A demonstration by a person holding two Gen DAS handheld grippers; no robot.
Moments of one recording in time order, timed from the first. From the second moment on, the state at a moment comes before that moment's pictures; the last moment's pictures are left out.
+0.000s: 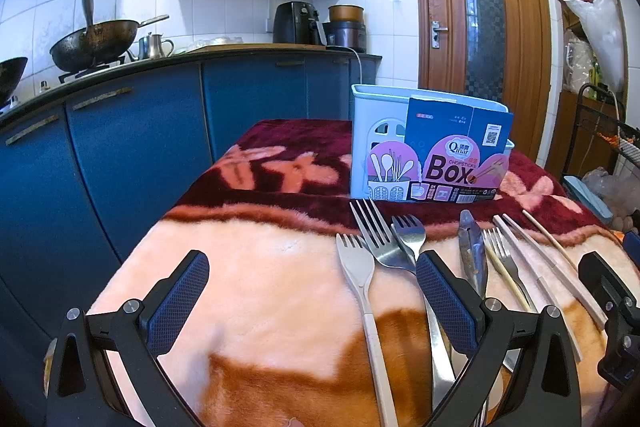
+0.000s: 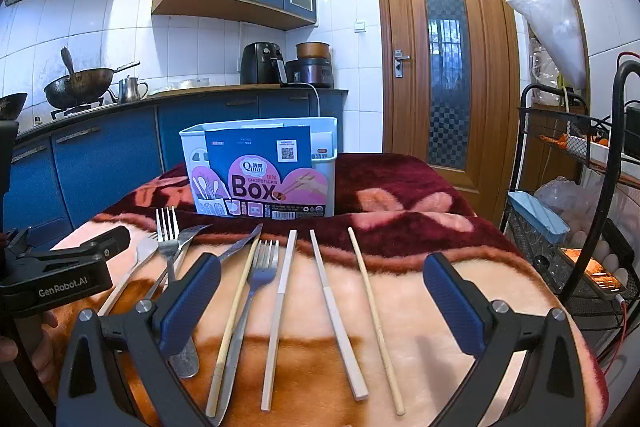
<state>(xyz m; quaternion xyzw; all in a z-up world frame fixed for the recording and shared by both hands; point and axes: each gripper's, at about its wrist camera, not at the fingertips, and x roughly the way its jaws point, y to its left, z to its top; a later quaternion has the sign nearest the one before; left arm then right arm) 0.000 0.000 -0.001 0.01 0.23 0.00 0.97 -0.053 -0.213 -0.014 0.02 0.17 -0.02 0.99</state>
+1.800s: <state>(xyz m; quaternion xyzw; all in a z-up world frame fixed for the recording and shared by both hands) 0.000 -0.001 -0.001 0.01 0.23 0.00 0.97 -0.055 -0.212 -0.013 0.01 0.16 -0.02 0.99</state>
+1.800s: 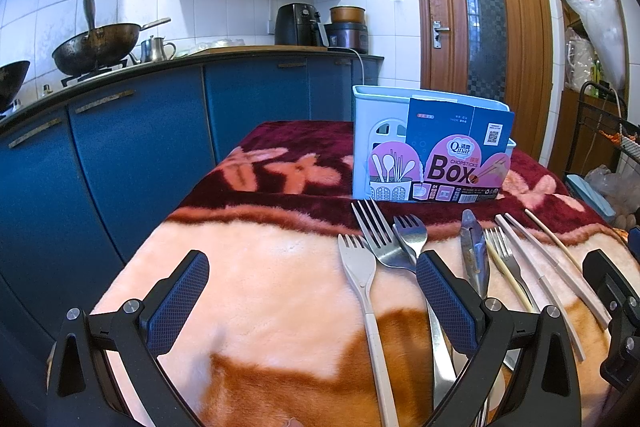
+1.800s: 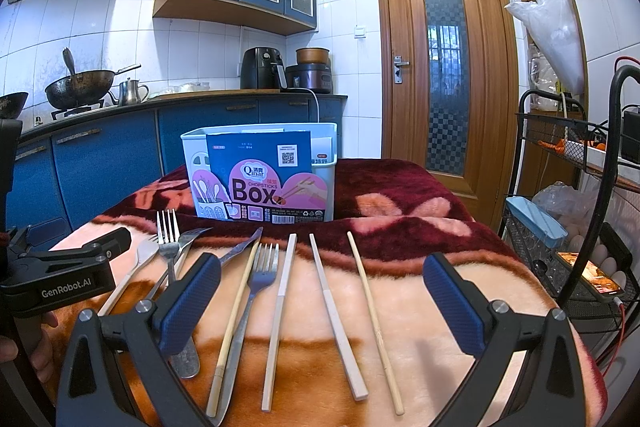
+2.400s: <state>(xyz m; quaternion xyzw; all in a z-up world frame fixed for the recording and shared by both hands) 0.000 0.000 0.000 0.01 0.23 0.01 0.97 -0.055 -0.213 -0.014 0.01 0.16 -0.02 0.99</state>
